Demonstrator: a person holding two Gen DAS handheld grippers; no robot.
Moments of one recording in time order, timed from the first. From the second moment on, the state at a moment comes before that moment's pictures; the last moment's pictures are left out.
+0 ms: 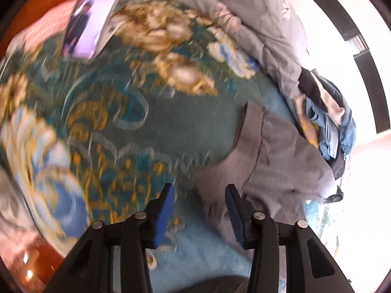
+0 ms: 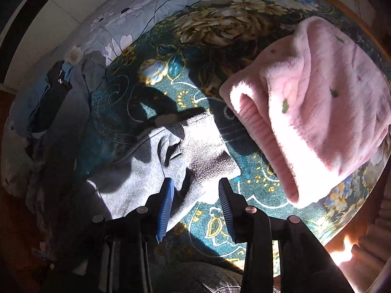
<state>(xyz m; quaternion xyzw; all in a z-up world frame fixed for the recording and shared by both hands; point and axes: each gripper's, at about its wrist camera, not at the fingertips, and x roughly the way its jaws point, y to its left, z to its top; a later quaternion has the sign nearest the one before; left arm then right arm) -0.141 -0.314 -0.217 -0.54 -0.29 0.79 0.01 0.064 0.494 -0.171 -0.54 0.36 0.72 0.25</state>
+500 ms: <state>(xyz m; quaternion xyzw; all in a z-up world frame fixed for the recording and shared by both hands) -0.315 -0.235 -0.270 -0.59 -0.23 0.77 0.06 -0.138 0.424 -0.163 -0.54 0.31 0.77 0.14</state>
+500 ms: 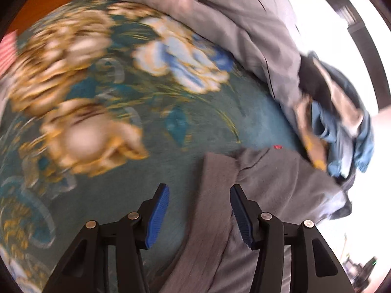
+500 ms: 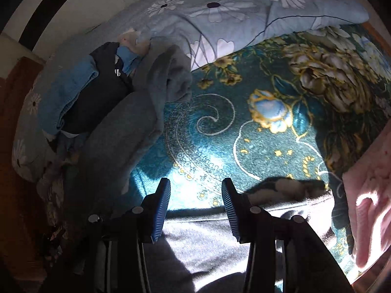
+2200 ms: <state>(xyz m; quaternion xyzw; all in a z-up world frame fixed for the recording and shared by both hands) -0.343 -0.216 -0.274 -0.57 -0.18 0.80 -0.03 -0.198 0.564 -0.209 -0.40 0.40 0.81 0.16</state>
